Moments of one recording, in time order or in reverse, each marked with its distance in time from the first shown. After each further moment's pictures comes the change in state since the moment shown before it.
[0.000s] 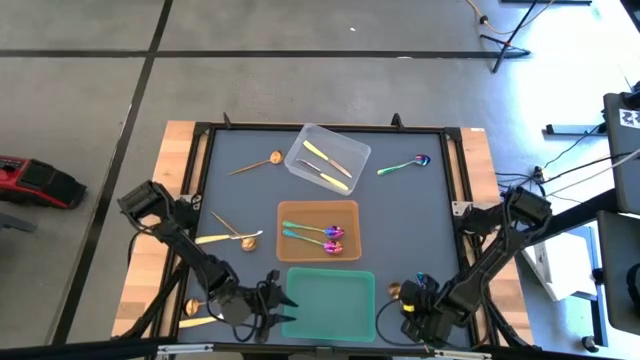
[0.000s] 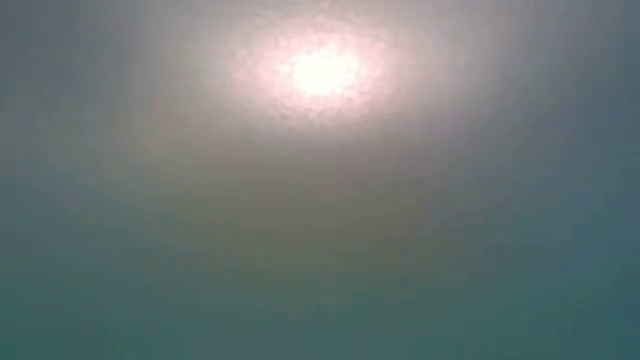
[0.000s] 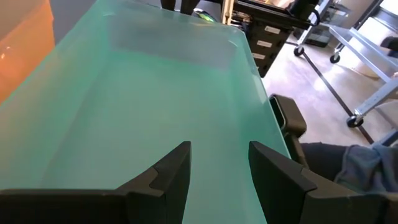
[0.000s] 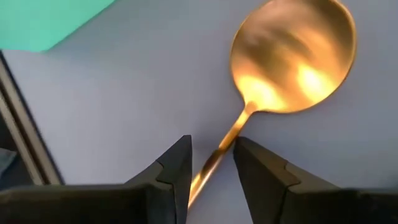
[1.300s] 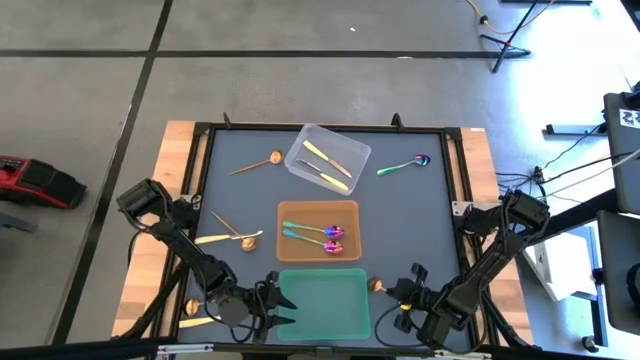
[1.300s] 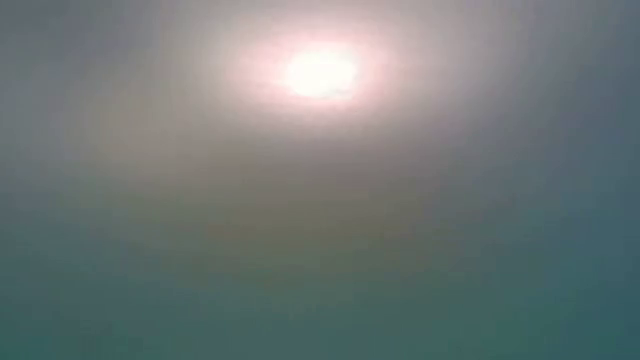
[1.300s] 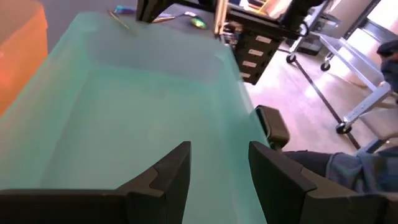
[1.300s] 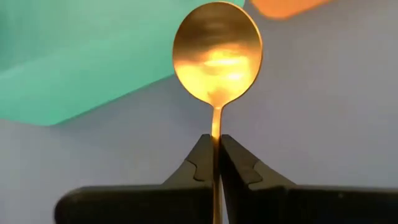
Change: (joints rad) left arm -0.010 -0.029 0.006 0.000 0.002 -0.006; right arm 0.000 0.012 0.055 -0.090 0.394 -0.169
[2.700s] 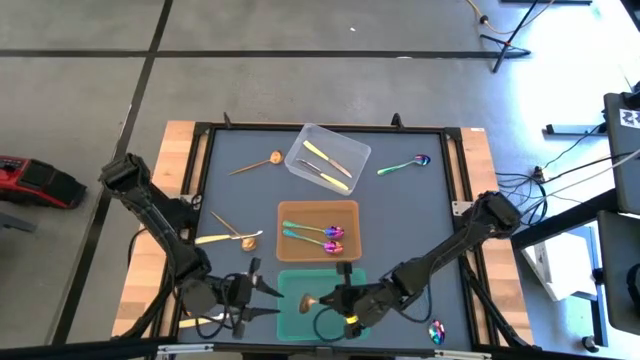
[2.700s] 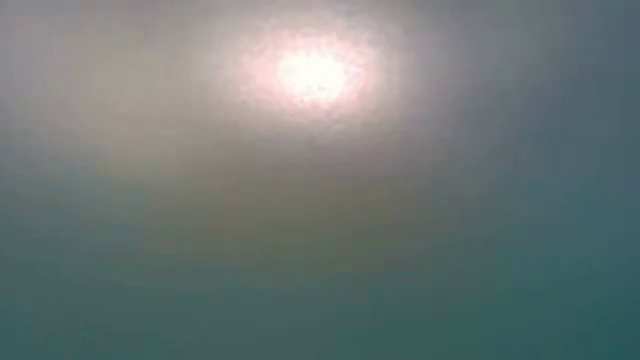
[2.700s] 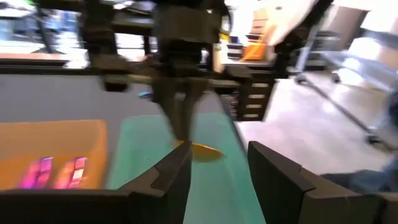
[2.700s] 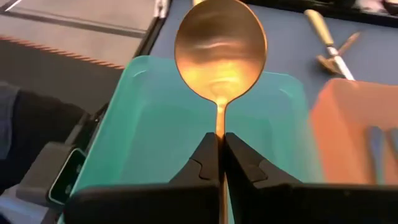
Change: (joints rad) left arm -0.068 -0.304 0.001 -0.169 -0.186 0.277; right arm -0.364 0.149 0.302 0.572 -0.257 -1.130
